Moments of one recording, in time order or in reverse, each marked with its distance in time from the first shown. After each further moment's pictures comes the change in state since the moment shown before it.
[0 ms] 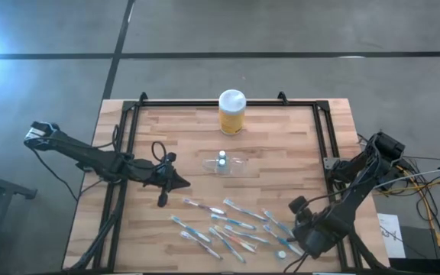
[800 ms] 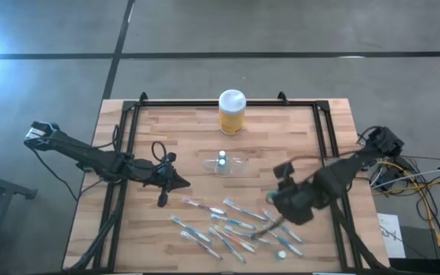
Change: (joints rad) left arm 0.000 0.000 0.000 -0.002 0.000 -0.001; right arm -0.375 -0.061 0.420 -0.252 0.216 -0.233
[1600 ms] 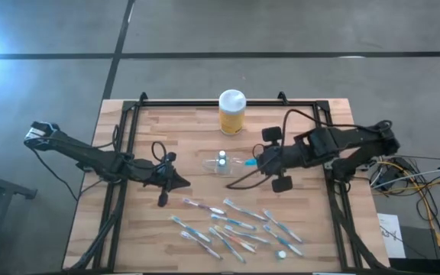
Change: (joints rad) left arm 0.001 0.000 0.000 0.002 -0.011 0.006; right arm -0.277 0.020 0.217 0.051 0.022 -0.205
